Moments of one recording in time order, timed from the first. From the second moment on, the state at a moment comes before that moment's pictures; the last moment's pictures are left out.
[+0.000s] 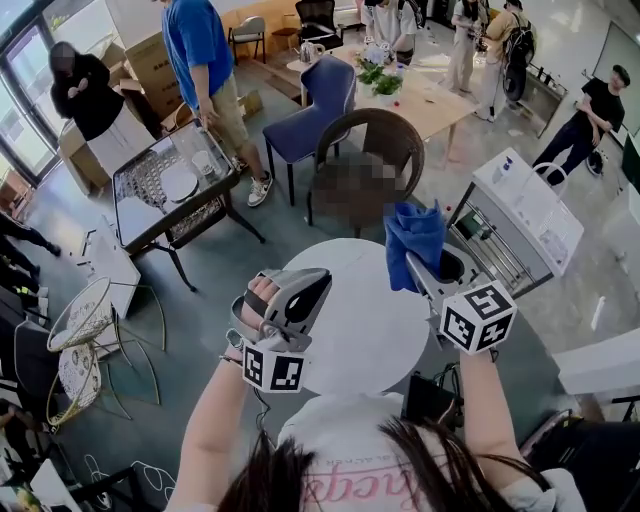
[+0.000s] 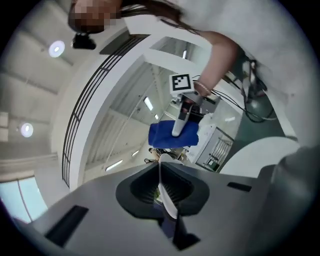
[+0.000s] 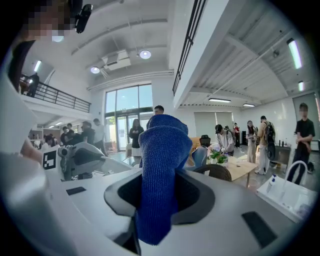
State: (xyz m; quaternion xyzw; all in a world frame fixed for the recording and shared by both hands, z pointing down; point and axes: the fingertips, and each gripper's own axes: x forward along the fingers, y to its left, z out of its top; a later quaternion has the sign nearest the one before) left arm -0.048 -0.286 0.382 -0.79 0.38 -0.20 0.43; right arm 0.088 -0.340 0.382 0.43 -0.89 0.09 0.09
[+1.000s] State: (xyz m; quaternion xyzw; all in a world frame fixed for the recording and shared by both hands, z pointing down) left arm -0.017 -0.249 0.394 -0.71 0.25 -0.25 0.60; right arm 0.019 -0.358 0.429 0.15 -0.92 -0.07 0.36
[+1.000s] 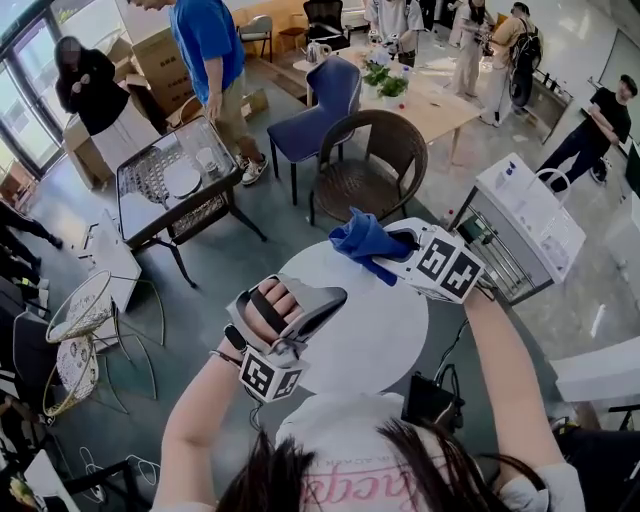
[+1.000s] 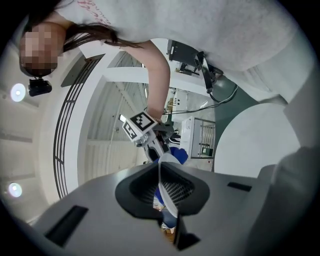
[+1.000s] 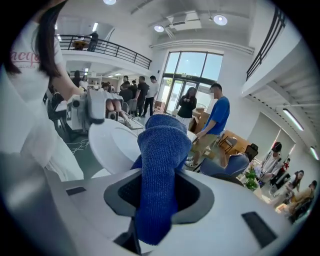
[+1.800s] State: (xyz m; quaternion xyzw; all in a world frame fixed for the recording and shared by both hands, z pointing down) left arm 0.000 -0.244 0.403 -0.70 0.22 -0.27 0.62; right arm -0.004 -0.312 0.340 0.05 -0.93 -0.13 0.34
